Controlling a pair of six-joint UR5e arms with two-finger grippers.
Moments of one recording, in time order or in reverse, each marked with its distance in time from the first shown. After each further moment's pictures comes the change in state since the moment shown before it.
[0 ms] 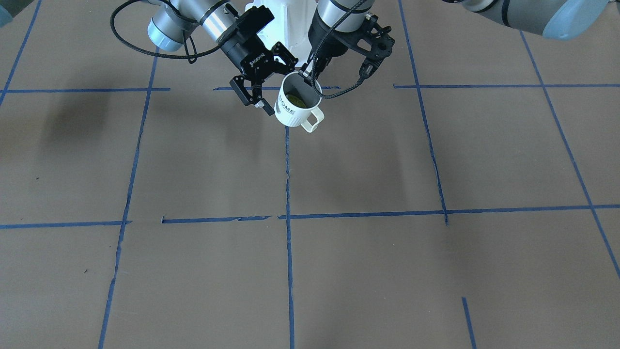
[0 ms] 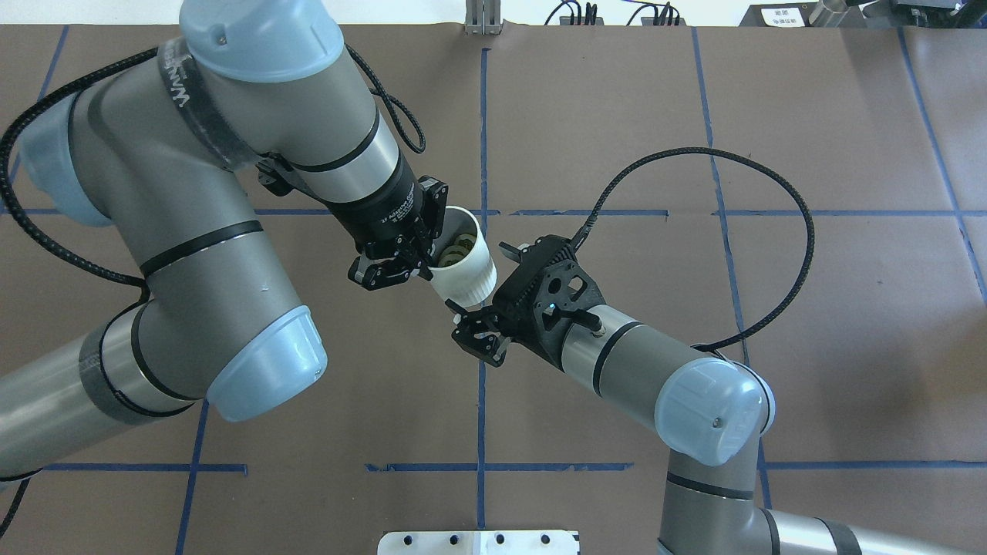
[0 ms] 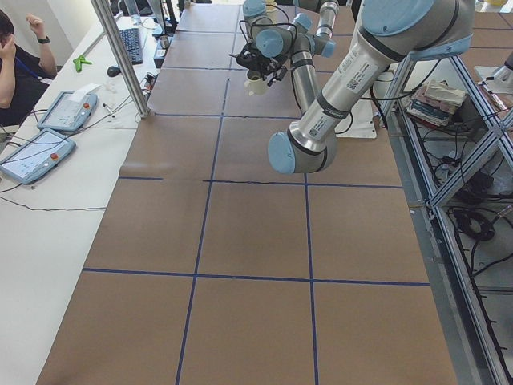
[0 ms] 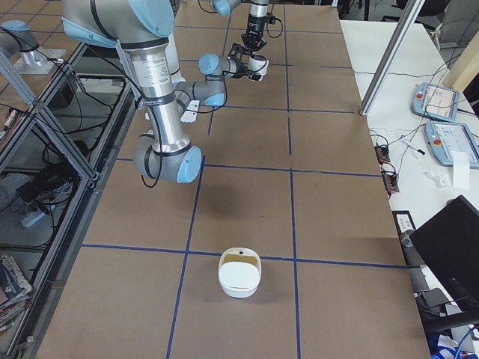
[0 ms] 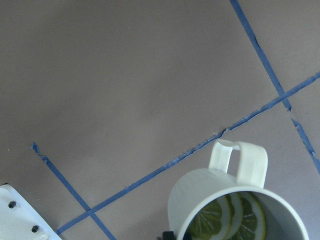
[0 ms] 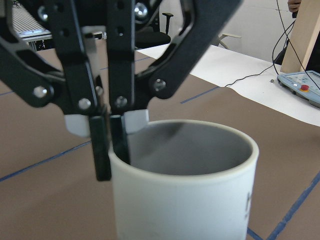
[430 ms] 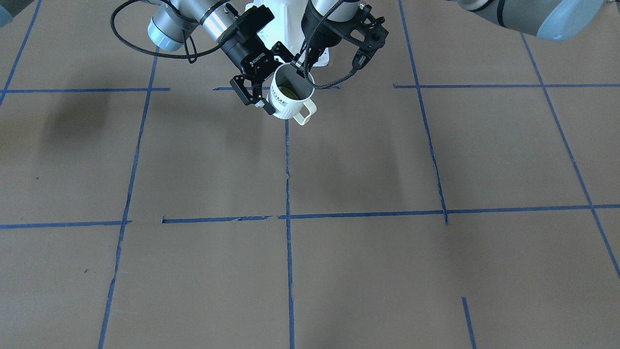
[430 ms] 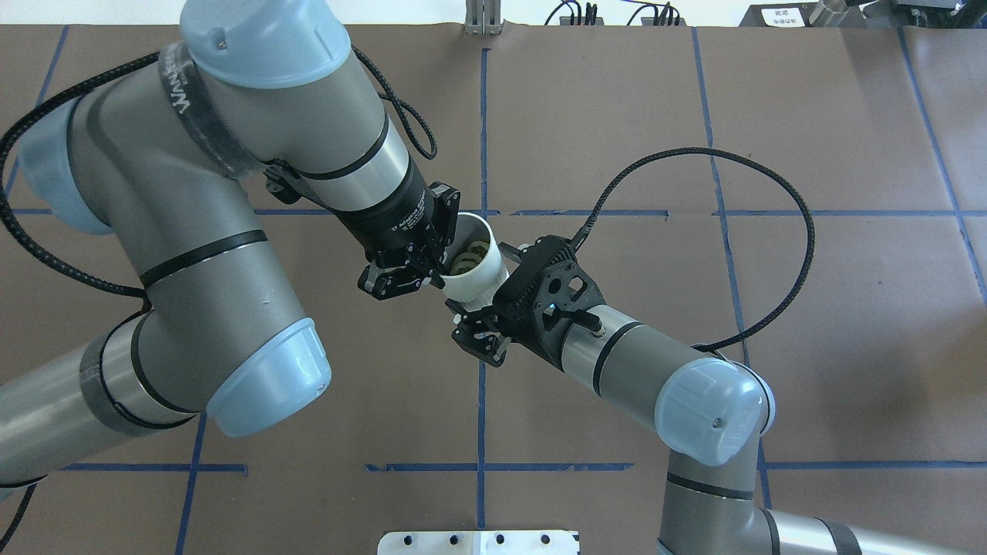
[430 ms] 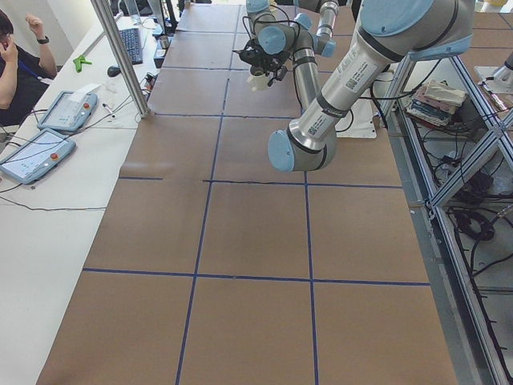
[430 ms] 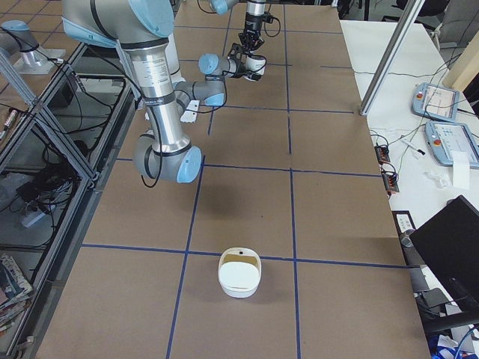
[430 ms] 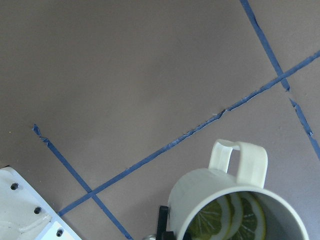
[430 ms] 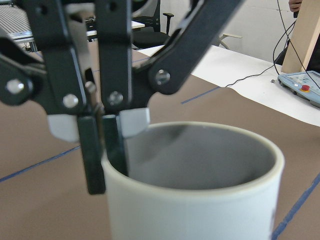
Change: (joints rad) left arm 0.009 -0.013 -0.014 0.000 -0.003 -0.018; right arm -0.001 0.000 0.002 0.000 0.001 -0.001
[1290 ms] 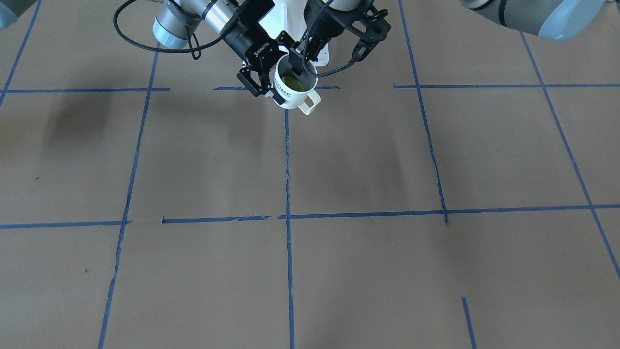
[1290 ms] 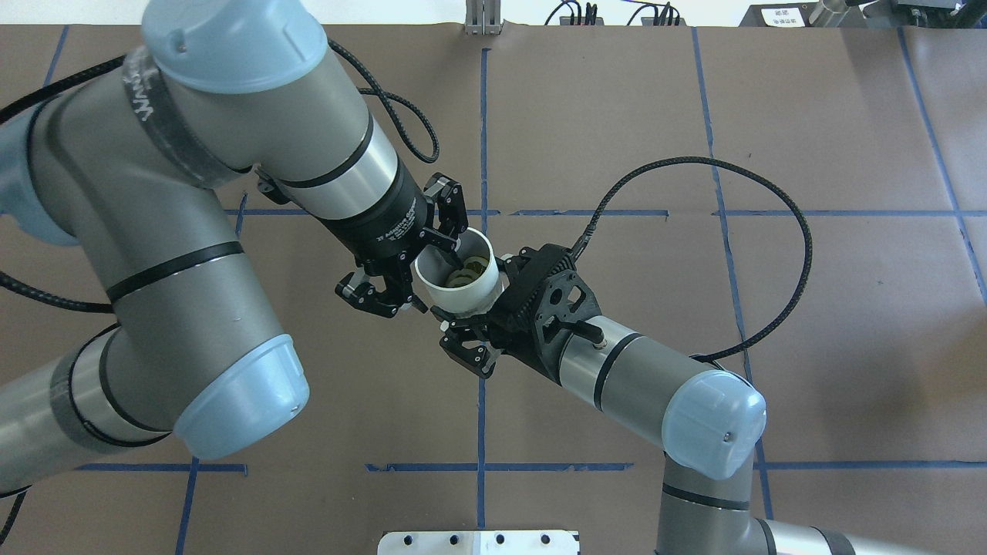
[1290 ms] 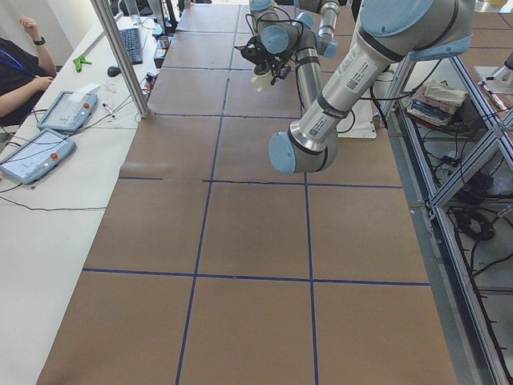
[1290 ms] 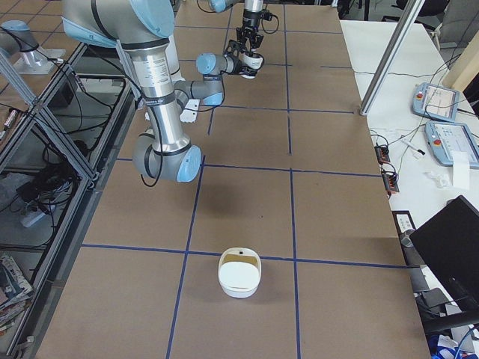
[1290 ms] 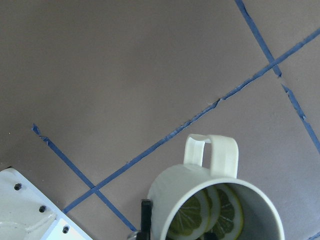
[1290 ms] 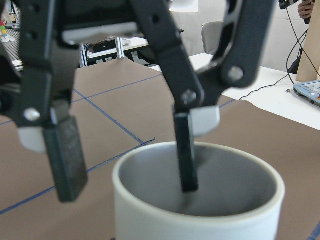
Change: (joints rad) left arm -0.002 0.030 -0.068 0.001 -0.002 0.081; right arm -0.020 0.004 -0.001 0.074 0.007 0.014
